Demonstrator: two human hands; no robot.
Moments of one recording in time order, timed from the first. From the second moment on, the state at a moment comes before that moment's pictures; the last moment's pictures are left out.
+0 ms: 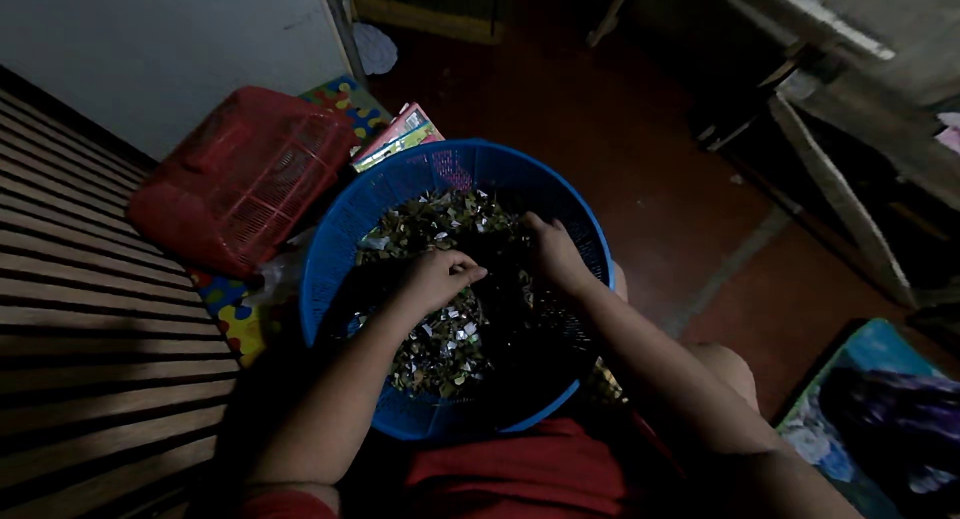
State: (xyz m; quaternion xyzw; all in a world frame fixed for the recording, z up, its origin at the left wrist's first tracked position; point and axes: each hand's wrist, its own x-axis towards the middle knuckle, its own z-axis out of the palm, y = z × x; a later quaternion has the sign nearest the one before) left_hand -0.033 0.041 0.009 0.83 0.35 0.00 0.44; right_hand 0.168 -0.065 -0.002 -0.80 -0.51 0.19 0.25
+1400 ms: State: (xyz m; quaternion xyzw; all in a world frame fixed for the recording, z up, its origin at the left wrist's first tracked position) left_hand -0.039 0.044 0.009 0.72 0.36 0.31 0.50; right_hand 0.173 -0.064 -0.009 -0.64 -0.54 0.39 0.39
